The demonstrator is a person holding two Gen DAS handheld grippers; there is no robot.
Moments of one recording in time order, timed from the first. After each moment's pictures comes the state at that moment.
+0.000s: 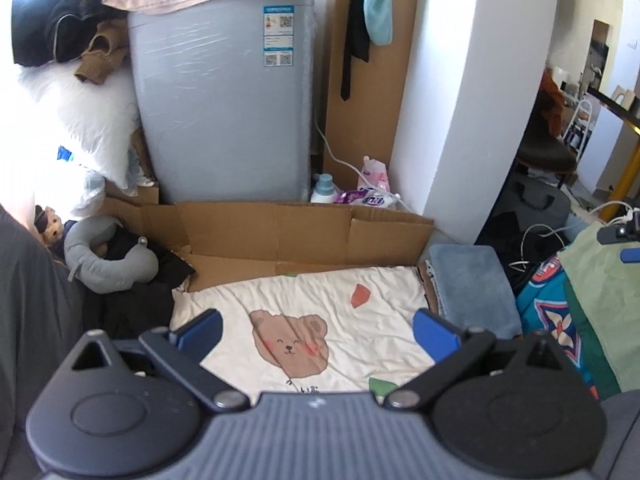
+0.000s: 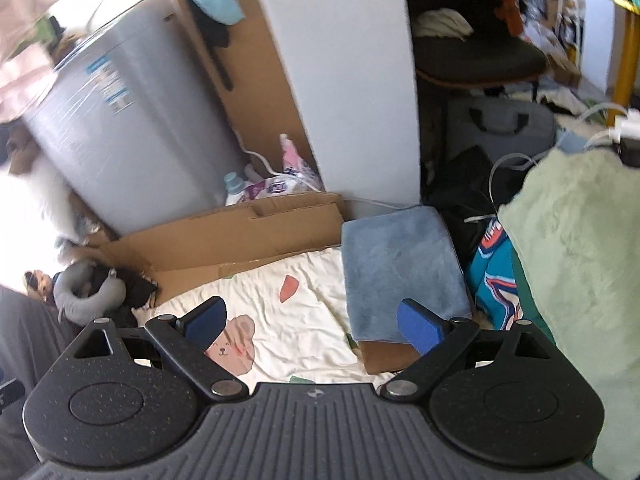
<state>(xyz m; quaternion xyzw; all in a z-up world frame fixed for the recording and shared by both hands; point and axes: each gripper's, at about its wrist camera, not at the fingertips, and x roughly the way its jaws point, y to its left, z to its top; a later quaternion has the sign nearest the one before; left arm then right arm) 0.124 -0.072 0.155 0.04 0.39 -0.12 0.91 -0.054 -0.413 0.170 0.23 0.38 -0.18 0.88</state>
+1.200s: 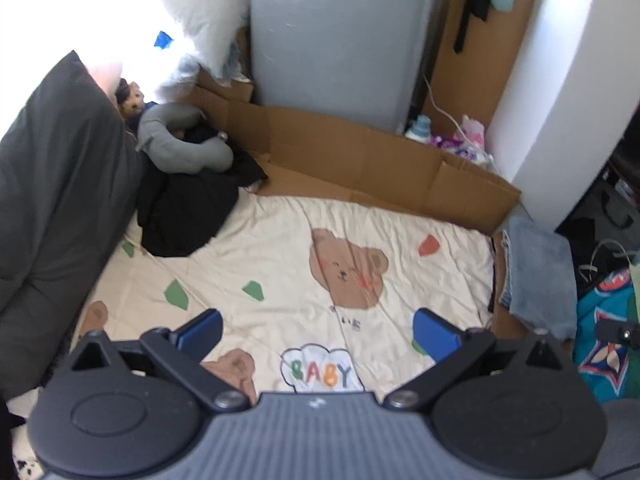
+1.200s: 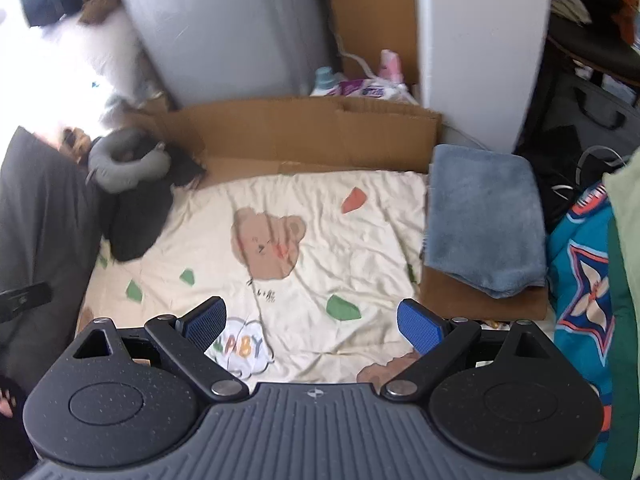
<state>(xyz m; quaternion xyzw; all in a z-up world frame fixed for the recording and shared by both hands) 0.085 -0.056 0.066 -0.03 0.46 0.03 0.89 -0.045 -0.300 0.059 0.14 0.47 -0.05 0.87</state>
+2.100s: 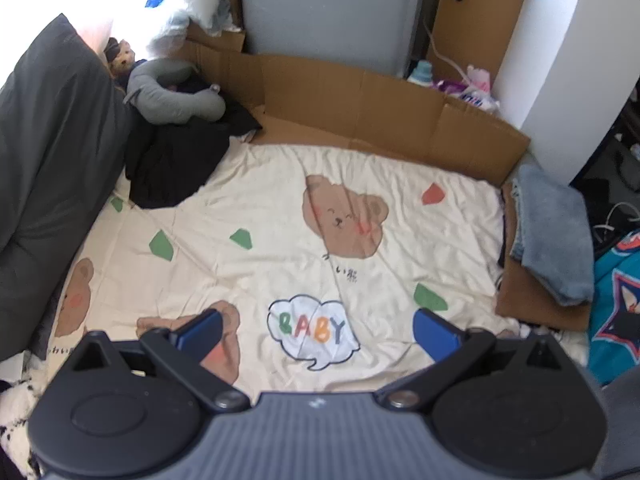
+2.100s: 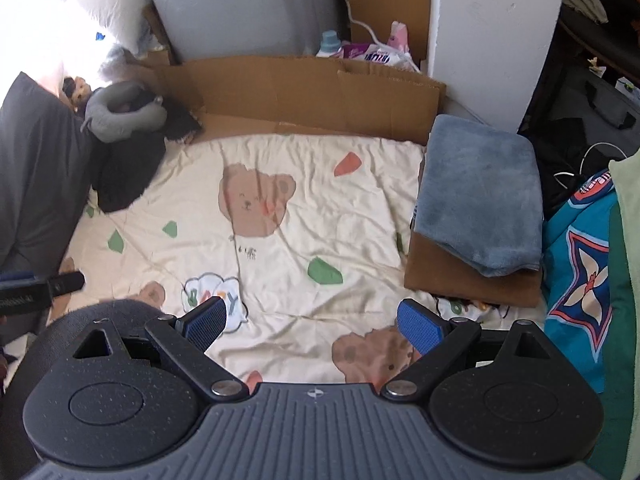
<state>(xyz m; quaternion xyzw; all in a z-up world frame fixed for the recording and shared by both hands) 0.078 -0.092 0.001 -0.03 0.51 0.04 0.86 -0.065 -0.317 0.020 0.11 0.50 -0.04 0.86</state>
